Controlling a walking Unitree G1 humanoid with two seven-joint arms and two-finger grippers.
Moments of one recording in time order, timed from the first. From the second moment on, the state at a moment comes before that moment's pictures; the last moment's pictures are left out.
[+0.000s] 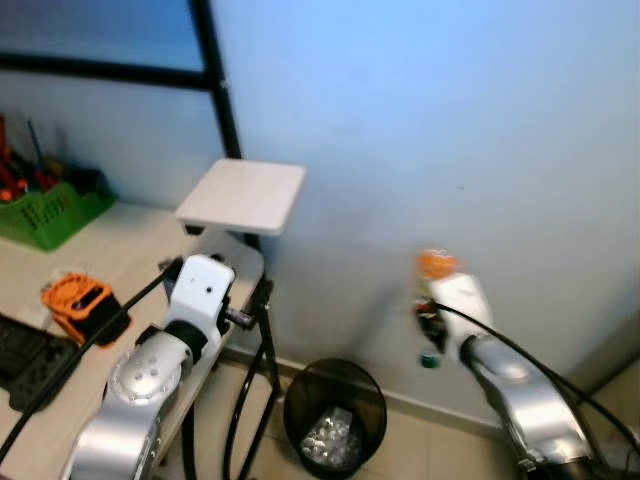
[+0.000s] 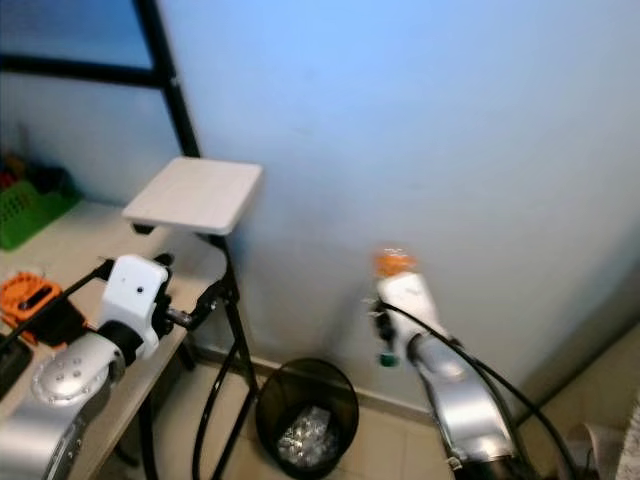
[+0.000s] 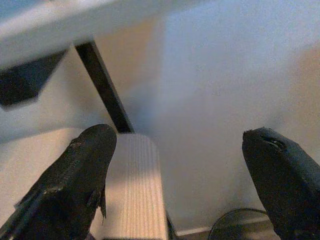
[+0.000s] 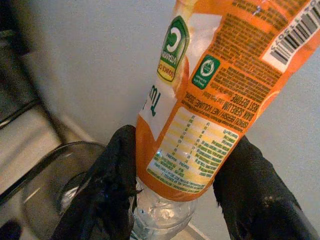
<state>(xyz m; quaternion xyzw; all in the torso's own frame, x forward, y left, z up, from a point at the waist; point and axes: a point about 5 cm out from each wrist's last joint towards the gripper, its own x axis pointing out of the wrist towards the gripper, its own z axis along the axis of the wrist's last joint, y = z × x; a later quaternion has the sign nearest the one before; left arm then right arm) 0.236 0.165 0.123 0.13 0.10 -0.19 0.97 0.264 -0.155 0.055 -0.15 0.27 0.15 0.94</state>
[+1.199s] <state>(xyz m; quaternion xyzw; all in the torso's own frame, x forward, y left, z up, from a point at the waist) 0.232 0.153 0.101 0.18 0.28 -0.46 0.82 0.284 -0.099 -0.014 -0.22 0.38 0.27 0.86</state>
